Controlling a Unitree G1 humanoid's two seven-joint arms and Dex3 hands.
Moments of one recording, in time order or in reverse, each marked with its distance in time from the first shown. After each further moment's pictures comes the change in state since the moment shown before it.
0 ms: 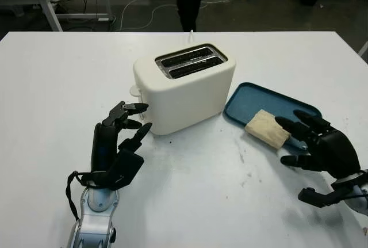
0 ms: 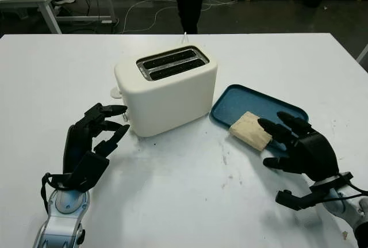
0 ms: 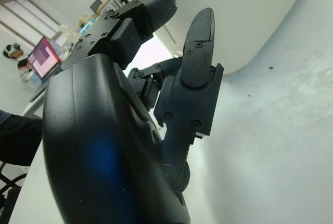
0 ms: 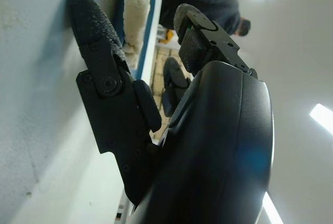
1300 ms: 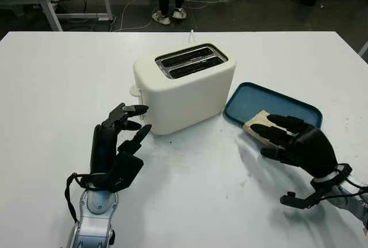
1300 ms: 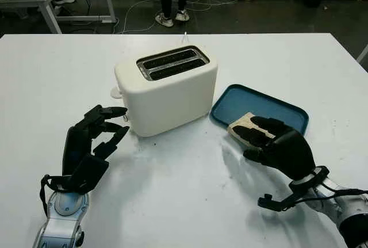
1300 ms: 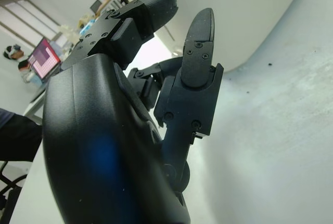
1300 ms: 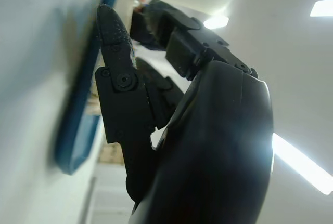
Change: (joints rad) left arm 0.014 0.002 -0.001 -0.006 -0.001 -0.010 -0.003; right arm 0.013 -0.023 0.185 -0.245 -0.115 0.252 -0.232
